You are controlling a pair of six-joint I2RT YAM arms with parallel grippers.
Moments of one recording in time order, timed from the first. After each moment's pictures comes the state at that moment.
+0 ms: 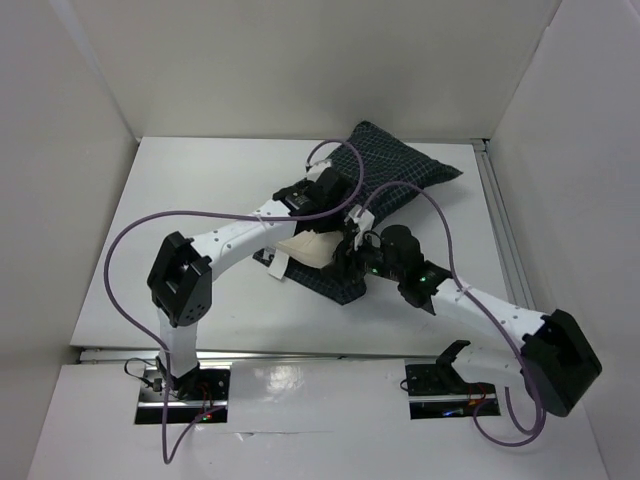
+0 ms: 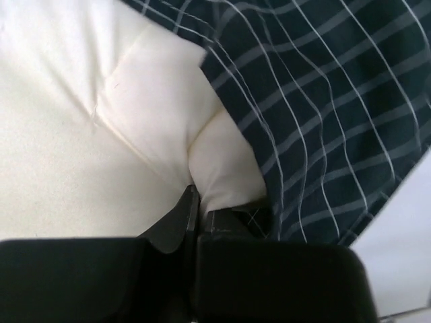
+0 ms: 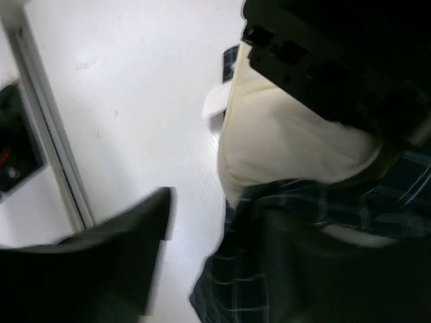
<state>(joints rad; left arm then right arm) -0.77 1.91 1.66 -0.66 -0.28 -0.86 0.65 1.19 0.56 0.29 -0.42 0.14</state>
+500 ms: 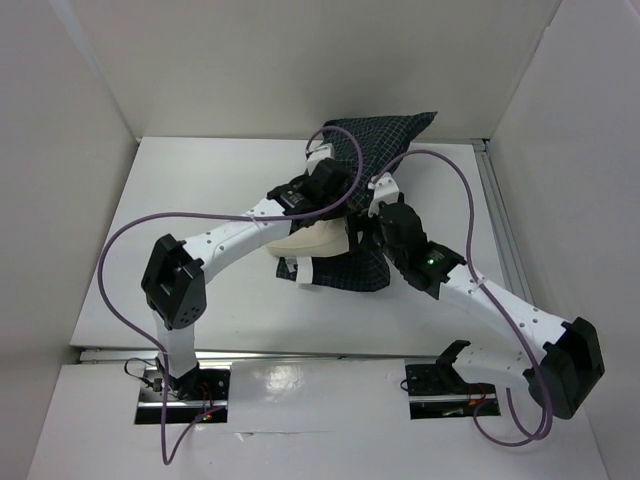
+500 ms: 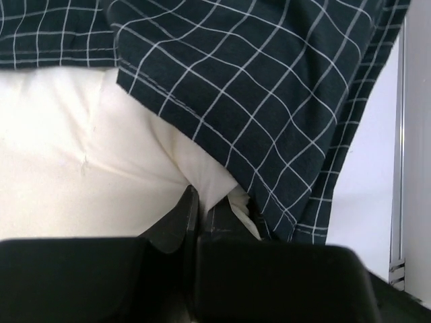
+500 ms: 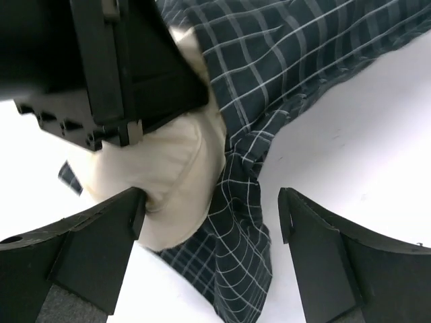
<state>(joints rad) -0.78 1.87 1.66 -0.49 -0.30 -0.82 0.69 1.11 0.83 -0.12 0.31 0.15</state>
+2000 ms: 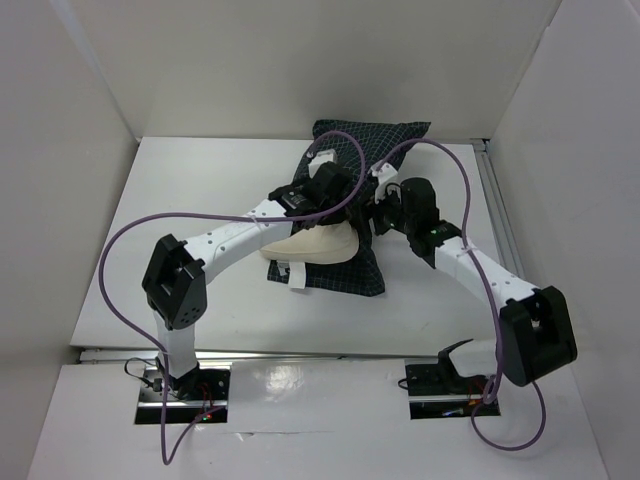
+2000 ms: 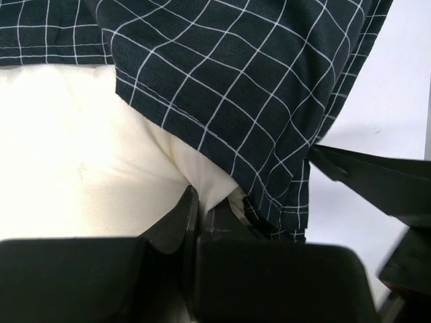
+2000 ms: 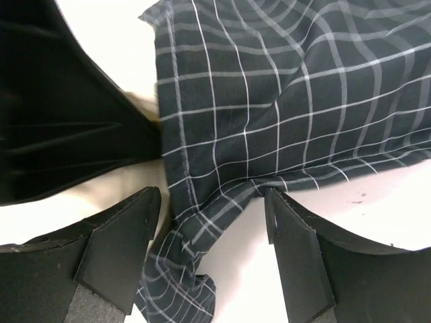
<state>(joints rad) -0.79 1.87 1.66 -0.54 -0.30 -0.79 0.37 1.31 0.87 0.03 -0.31 -0.10</state>
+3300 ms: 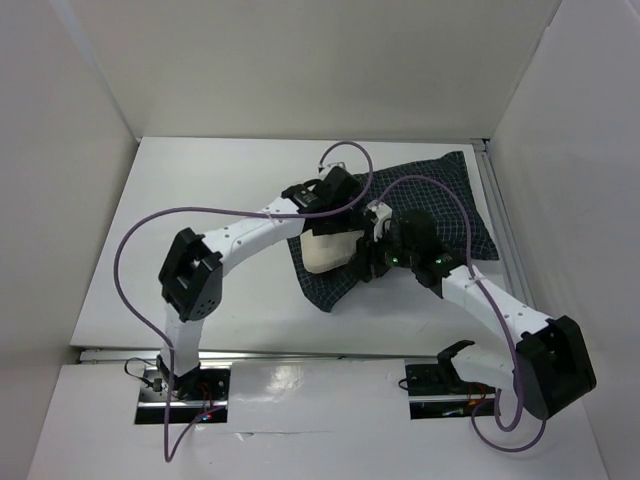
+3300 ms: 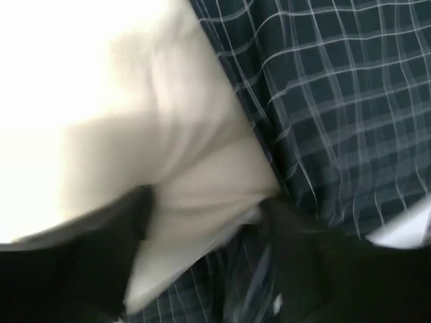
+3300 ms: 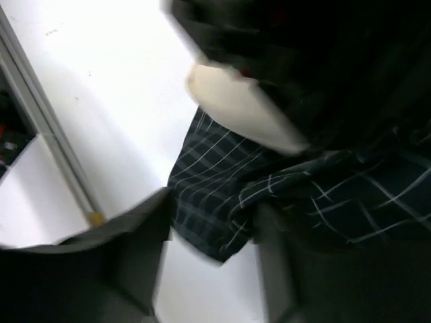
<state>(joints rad) -0.78 2.03 1.81 -0.65 -0.18 -0.81 0.44 1.15 0.66 -0.07 -0.55 0.09</state>
